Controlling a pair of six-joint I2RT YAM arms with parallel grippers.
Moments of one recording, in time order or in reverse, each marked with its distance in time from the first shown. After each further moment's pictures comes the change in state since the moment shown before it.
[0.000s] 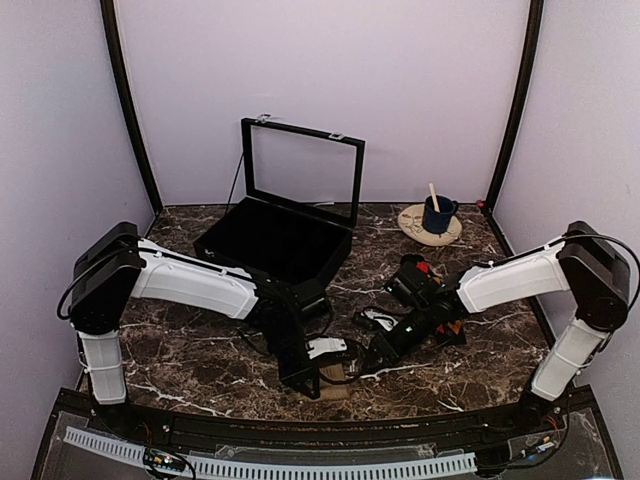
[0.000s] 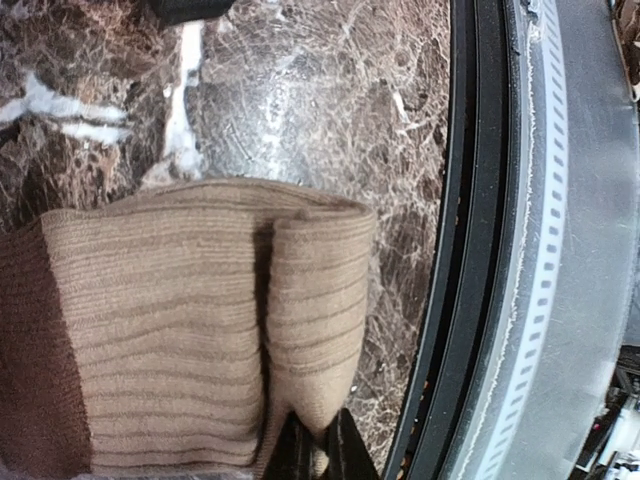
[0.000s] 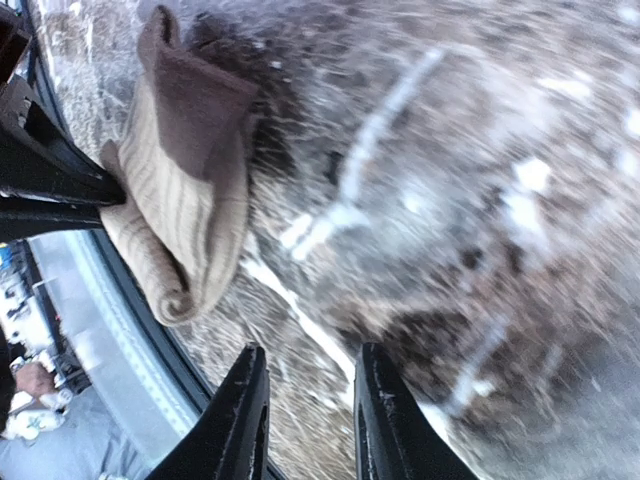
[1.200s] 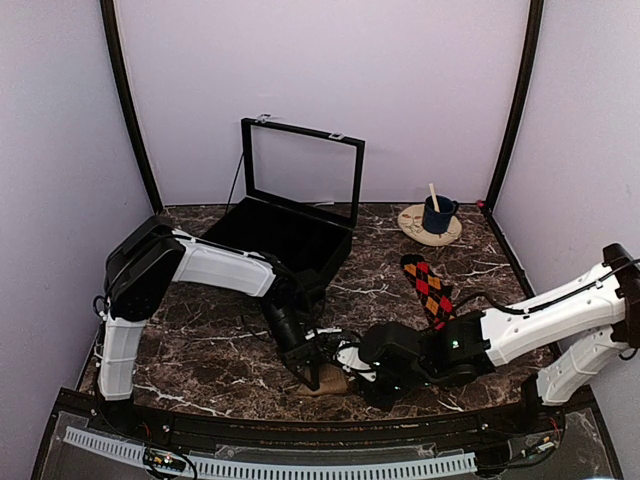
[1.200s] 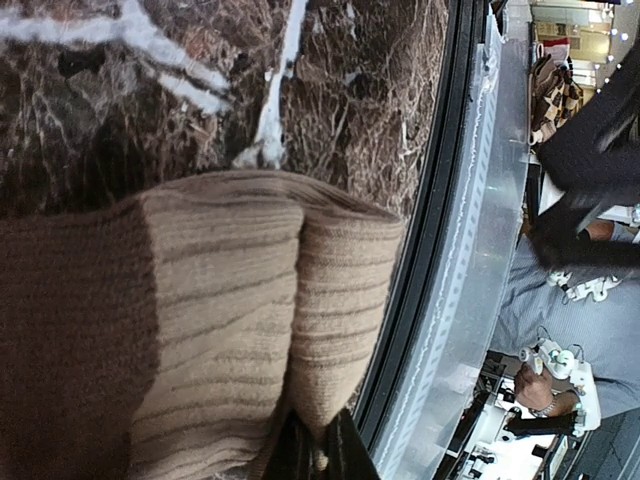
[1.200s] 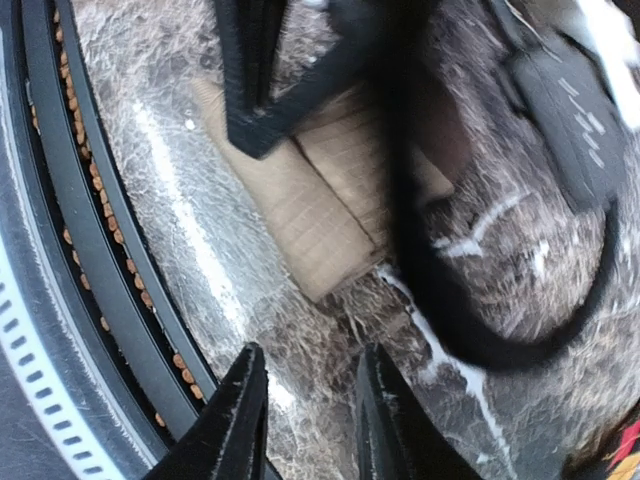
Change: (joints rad) left arm 0.150 0.217 0.206 -0.267 0.351 0.021; right arm 0.537 -0.253 -0.045 0.019 0.764 -0.096
